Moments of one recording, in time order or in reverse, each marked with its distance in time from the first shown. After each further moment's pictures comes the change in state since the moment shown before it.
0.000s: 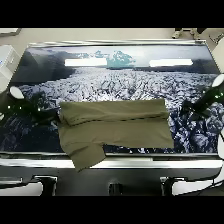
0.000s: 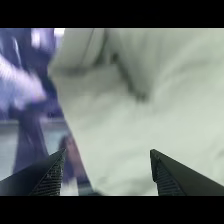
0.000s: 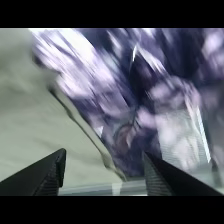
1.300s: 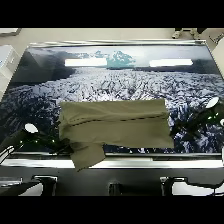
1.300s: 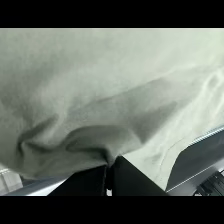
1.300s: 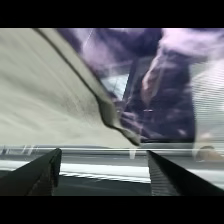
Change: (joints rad) left arm -0.081 0.236 -0.634 -0.300 0.214 0.184; right arm -0.044 0.141 -0.467 0.116 -0.095 -0.115
